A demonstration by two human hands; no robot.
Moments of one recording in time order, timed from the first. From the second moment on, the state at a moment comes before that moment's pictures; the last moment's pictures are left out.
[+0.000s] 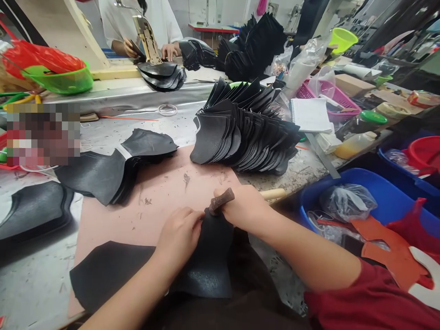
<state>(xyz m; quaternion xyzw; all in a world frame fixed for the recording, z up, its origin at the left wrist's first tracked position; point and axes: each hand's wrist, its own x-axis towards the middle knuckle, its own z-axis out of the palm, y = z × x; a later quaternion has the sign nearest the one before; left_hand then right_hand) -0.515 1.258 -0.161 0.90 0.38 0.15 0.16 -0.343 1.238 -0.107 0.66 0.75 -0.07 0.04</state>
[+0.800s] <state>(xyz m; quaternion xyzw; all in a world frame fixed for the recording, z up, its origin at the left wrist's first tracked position) -0.519 1.261 -0.153 0.93 0.34 0.09 0.13 -0.342 1.252 -0.101 0.63 0.78 -0.07 0.00</state>
